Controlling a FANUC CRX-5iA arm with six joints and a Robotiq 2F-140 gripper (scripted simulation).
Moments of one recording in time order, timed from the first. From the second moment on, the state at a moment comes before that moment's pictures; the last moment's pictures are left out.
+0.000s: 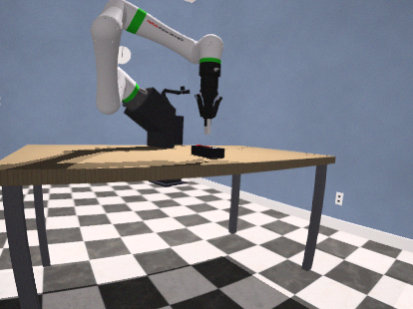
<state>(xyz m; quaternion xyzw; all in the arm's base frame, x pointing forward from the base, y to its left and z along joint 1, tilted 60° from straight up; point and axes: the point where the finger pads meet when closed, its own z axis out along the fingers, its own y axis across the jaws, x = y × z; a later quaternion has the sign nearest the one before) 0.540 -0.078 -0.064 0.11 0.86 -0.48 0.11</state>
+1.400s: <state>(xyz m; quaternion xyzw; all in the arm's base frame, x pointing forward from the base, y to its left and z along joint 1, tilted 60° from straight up) 0.543 -0.109 -0.082 0.11 0.86 -0.48 0.11</state>
